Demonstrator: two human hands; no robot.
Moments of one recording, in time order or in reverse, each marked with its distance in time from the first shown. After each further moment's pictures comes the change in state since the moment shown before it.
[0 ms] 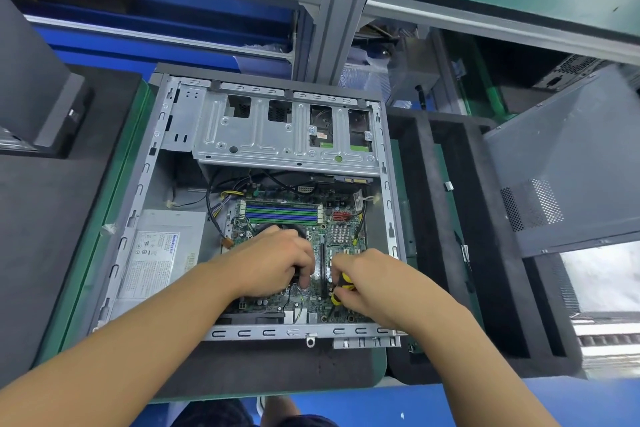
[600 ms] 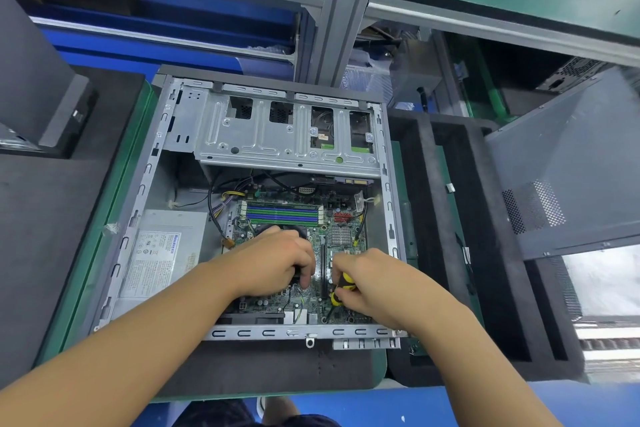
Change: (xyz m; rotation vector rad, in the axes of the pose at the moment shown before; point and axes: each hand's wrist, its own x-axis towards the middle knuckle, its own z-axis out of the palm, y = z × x) left_hand -0.001 0.003 -0.003 -0.020 0.000 -0.018; right_hand 0.001 0.005 0.000 0.019 0.023 -0.036
